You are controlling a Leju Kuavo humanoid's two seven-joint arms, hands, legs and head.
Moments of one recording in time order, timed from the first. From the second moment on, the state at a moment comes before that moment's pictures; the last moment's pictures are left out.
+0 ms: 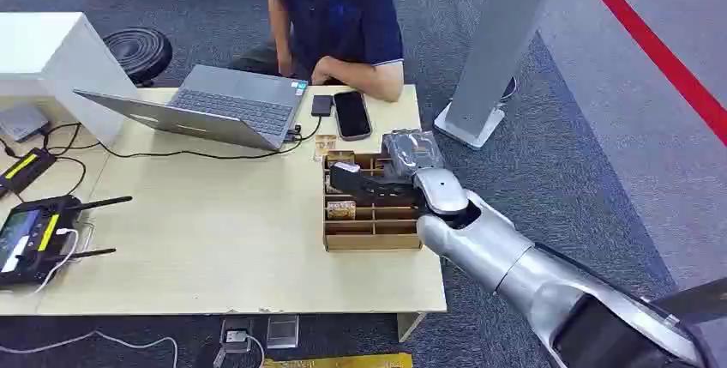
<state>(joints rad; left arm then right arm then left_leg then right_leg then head) -0.15 0.05 -1.21 -0.20 1.20 0.21 -0.11 -0.85 -0.09 1.04 -0.92 0.75 -0.03 0.49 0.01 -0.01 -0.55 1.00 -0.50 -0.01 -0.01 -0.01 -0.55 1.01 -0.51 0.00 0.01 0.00</state>
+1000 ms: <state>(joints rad) -0.15 0.05 -1.21 -0.20 1.19 0.22 -0.11 -0.85 -0.09 1.04 -0.92 0.76 -0.03 0.49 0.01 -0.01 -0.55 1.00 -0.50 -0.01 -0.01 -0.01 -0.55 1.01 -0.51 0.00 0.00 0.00</state>
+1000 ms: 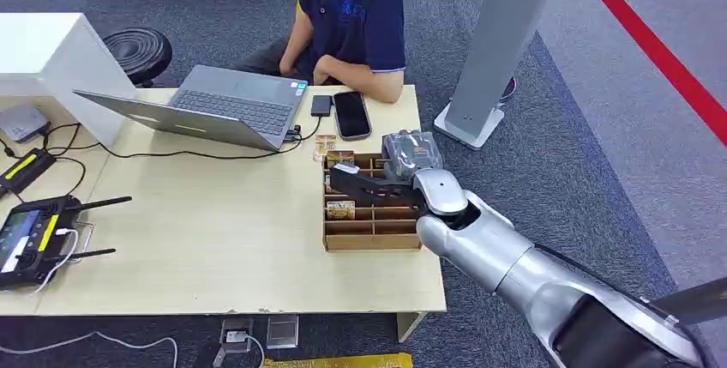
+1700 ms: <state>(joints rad) -0.14 0.06 -1.21 -0.20 1.20 0.22 -0.11 -0.97 -0.14 1.00 -1.11 0.57 0.11 0.61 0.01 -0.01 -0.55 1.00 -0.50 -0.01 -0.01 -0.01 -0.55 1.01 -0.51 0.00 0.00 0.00</state>
